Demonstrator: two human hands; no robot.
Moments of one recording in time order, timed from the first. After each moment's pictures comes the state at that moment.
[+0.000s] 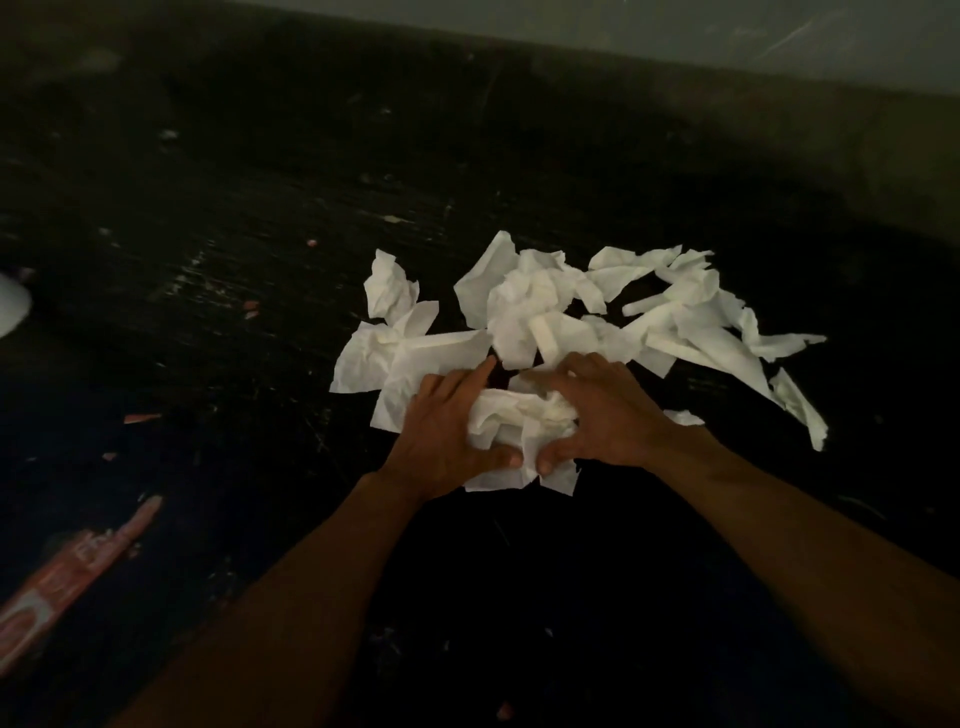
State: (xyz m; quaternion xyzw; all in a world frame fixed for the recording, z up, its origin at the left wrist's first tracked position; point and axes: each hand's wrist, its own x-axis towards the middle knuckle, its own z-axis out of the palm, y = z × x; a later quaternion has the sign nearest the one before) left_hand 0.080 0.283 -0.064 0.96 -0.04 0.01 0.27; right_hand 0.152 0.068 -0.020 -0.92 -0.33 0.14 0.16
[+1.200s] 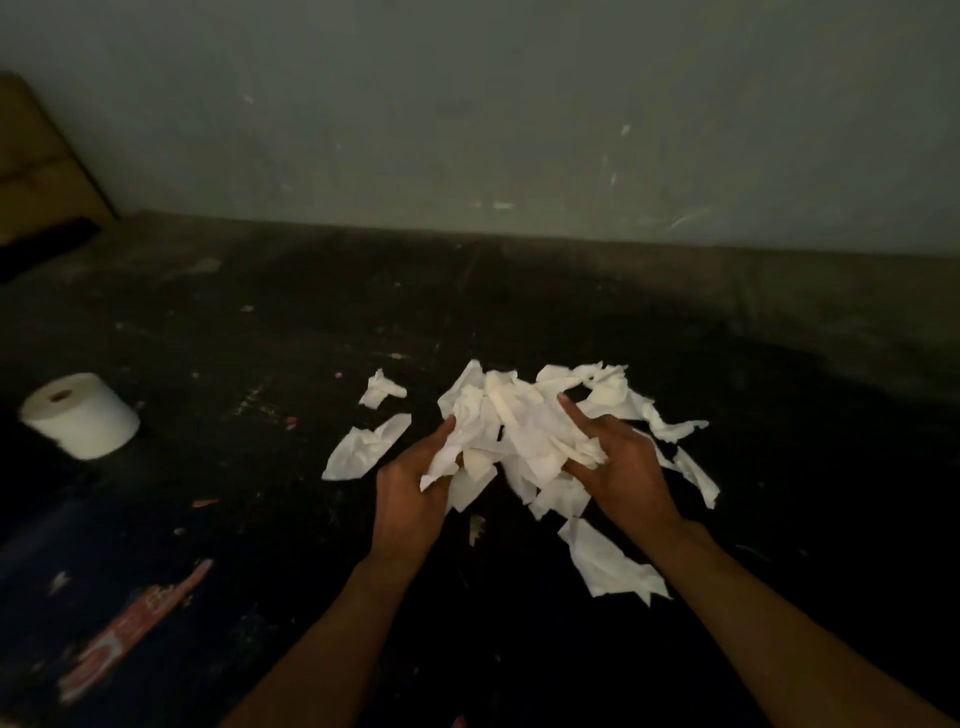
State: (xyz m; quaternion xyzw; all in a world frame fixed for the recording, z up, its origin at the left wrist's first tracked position) left_hand 0.014 0.219 0.067 0.85 0.04 0.25 0.45; right_hand 0.088 -0.002 0.072 -0.86 -0.26 -0.13 0.41
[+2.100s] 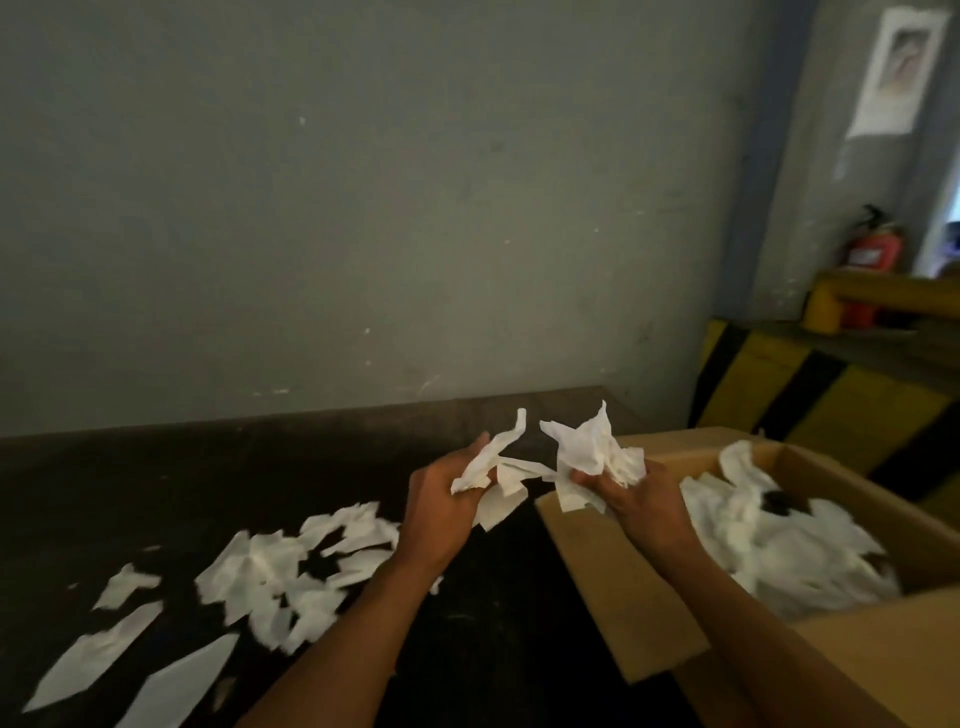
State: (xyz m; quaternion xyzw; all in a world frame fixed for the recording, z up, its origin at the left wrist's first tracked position) left_hand -0.029 -0.101 0.236 0.79 -0.20 0.16 0.56; right_hand -0.074 -0.310 0.241 -0.81 0.11 -0.20 0.55
